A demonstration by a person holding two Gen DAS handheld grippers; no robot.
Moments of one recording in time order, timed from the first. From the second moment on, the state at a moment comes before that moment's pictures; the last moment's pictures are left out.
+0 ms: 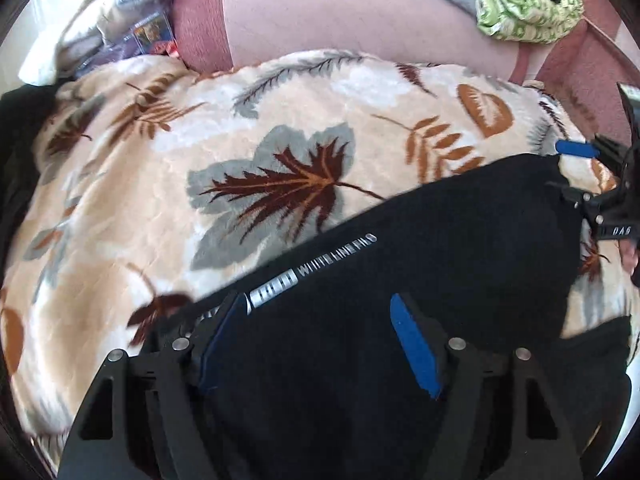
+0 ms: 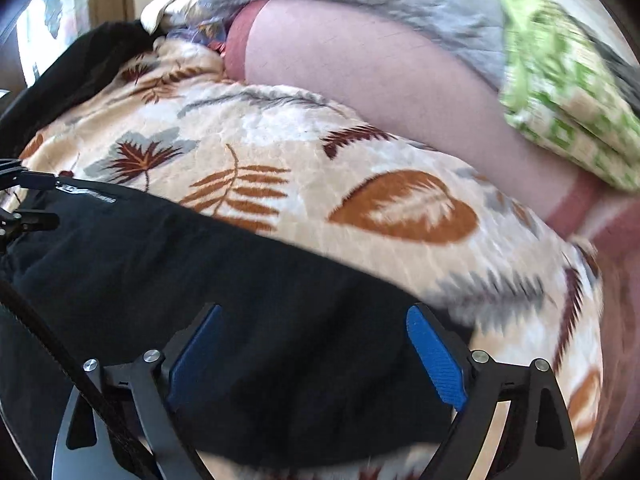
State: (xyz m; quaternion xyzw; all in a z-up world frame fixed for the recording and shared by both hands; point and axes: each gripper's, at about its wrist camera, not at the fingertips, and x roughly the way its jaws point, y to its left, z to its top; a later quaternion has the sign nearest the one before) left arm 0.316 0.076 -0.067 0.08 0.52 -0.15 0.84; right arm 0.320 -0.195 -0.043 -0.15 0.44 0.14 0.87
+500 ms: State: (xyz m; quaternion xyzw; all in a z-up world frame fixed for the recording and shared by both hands) left arm 0.365 0.067 -0.100 0.07 0.55 -0.24 0.80; right arm 0.404 -0.192 -0.092 -0.13 0.50 0.24 0.82
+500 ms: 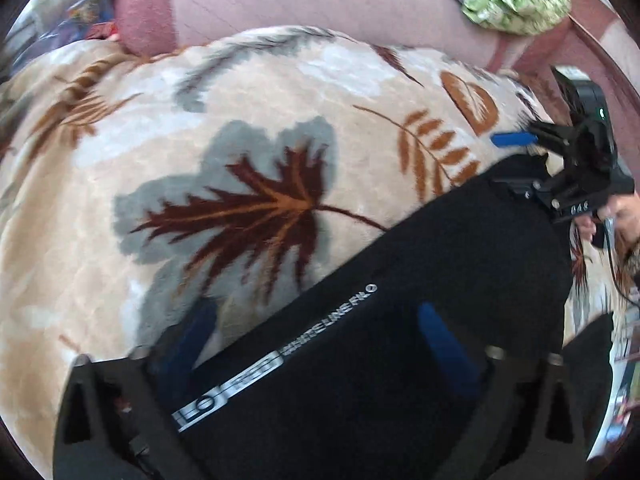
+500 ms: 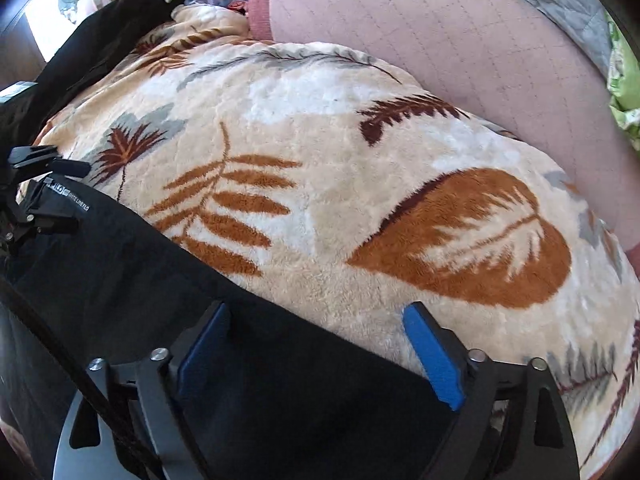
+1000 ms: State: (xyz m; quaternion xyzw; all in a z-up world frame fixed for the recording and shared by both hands) left arm 0.313 0.054 -0.049 0.10 0.50 -0.22 0.83; right arm 0.341 -0.190 -0.060 -0.10 0.48 0.24 0.84
